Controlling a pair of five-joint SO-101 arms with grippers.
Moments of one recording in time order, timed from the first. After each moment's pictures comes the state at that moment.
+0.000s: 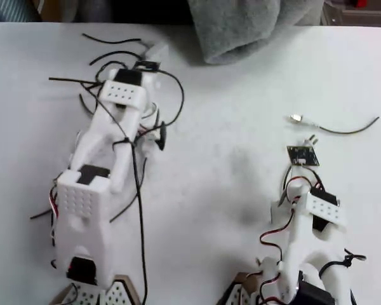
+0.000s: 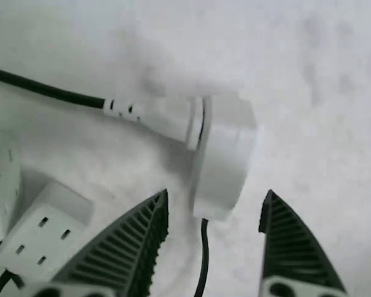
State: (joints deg) left arm 5.7 37.8 -25.3 90.5 6.4; right arm 21.4 -28.5 67.2 52.9 25.0
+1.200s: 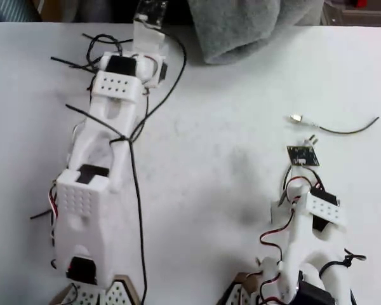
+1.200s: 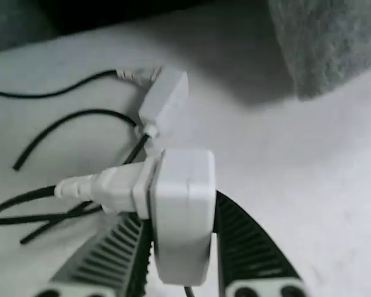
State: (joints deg) left arm 4.6 38.5 -40.4 56.8 -3.4; right arm 21.4 -28.5 67.2 52.9 25.0
